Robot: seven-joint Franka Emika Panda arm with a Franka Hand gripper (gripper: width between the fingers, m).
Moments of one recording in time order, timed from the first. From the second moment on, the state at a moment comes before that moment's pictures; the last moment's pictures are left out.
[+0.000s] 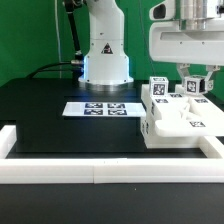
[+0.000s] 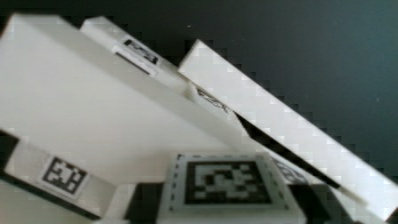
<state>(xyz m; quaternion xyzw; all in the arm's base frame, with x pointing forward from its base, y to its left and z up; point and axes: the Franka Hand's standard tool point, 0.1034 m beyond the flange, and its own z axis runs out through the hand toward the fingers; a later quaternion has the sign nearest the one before) 0.530 0.134 0.110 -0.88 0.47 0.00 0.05</state>
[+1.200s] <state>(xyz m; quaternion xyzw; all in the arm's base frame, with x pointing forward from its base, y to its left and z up) 0.529 0.137 0.110 -0.65 0.76 0.02 0.05</state>
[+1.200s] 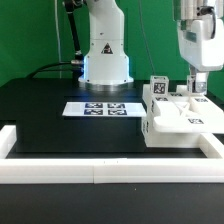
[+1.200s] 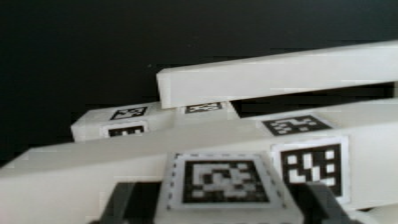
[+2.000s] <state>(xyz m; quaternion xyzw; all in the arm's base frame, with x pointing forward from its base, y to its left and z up) 0.529 0.137 0.109 -0.54 0.84 0.03 0.05</state>
